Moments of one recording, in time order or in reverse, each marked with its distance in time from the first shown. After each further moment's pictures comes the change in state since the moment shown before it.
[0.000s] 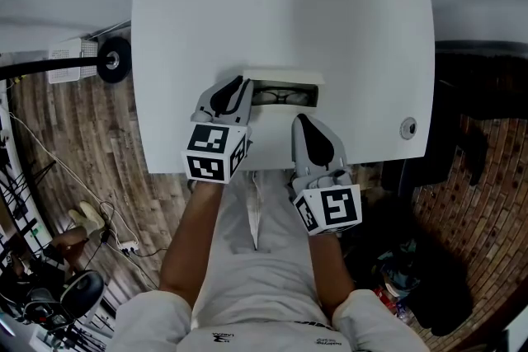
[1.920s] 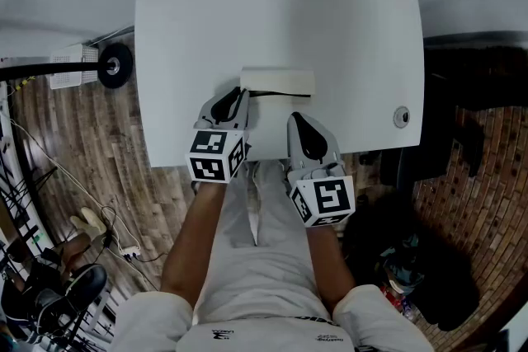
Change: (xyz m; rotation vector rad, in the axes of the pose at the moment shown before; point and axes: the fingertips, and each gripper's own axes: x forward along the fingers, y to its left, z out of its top) left arm -0.026 -0.012 -0.030 -0.067 0.003 0.004; right arm -0.023 0.011 -0.010 -0.013 0.040 -0.018
